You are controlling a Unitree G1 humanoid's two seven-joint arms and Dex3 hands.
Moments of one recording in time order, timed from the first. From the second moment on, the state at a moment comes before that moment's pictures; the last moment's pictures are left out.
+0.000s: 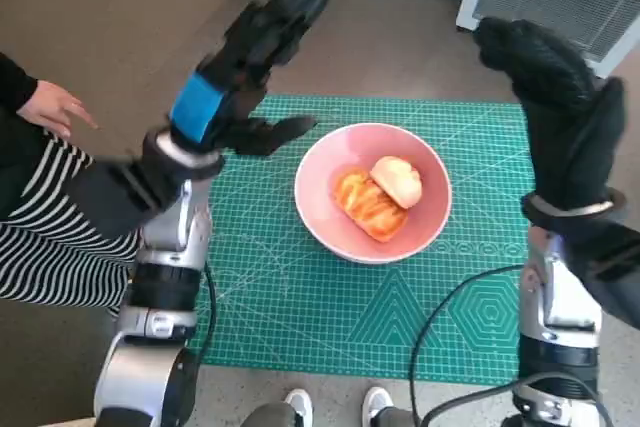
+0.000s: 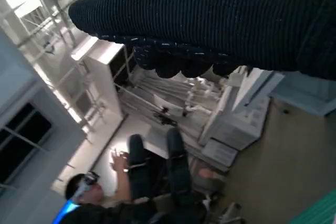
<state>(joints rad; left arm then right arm) -0.77 0.18 0.10 0.50 -0.28 -0.59 -0.55 -0.58 -0.22 -0.15 0.14 0.23 -0.41 0.30</state>
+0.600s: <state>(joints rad) -0.73 0.16 0.11 0.48 -0.35 -0.57 -0.61 -0.58 -0.23 -0.15 0.17 0.20 -0.44 0.30</state>
